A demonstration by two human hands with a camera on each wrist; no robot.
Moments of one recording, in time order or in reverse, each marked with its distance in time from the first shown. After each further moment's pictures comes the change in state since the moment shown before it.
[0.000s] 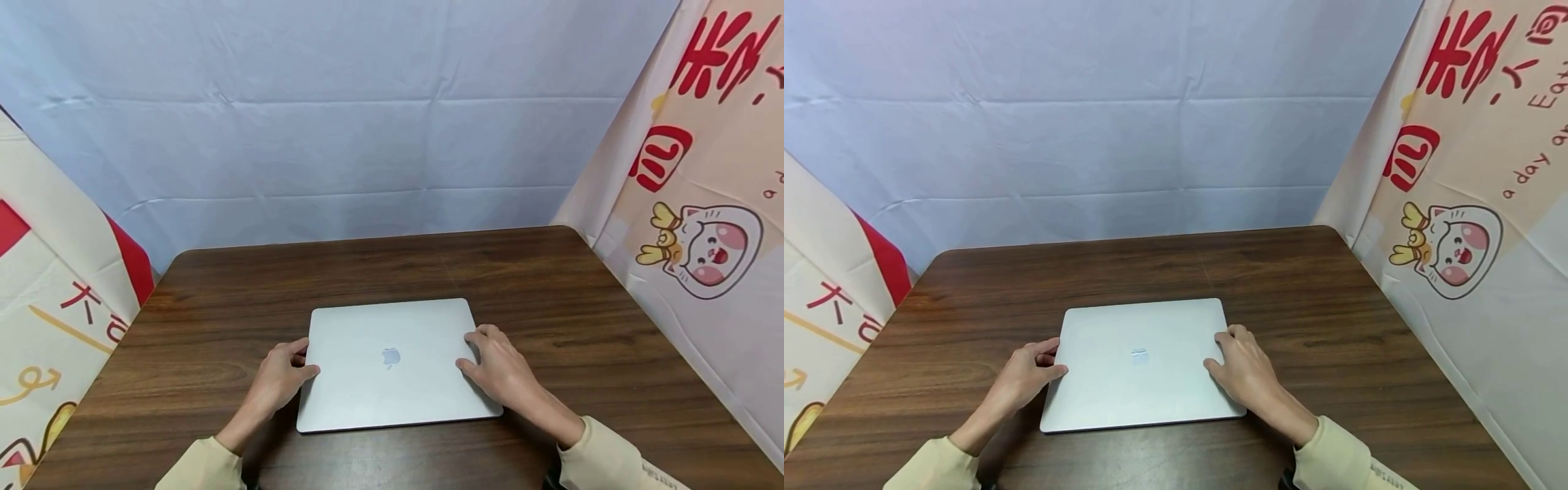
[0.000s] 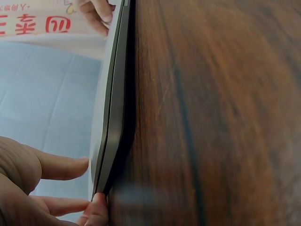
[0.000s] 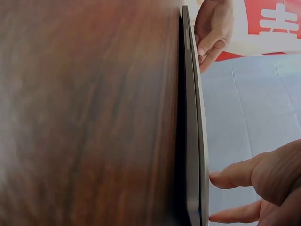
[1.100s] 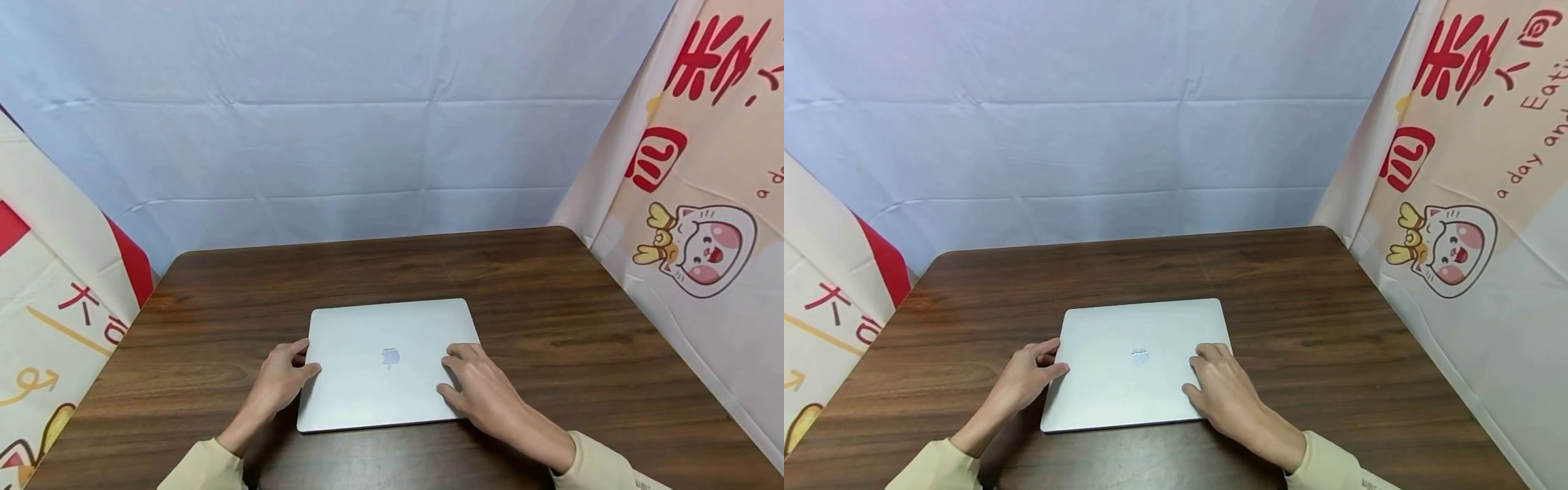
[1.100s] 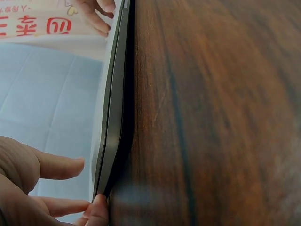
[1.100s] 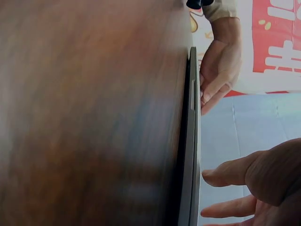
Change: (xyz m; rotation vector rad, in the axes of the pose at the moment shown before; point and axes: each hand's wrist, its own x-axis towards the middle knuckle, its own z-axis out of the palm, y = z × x) left_hand -0.003 0.002 0.001 -0.001 0.005 0.009; right_hand -0.023 -0.027 0.012 -0.125 0.035 -0.284
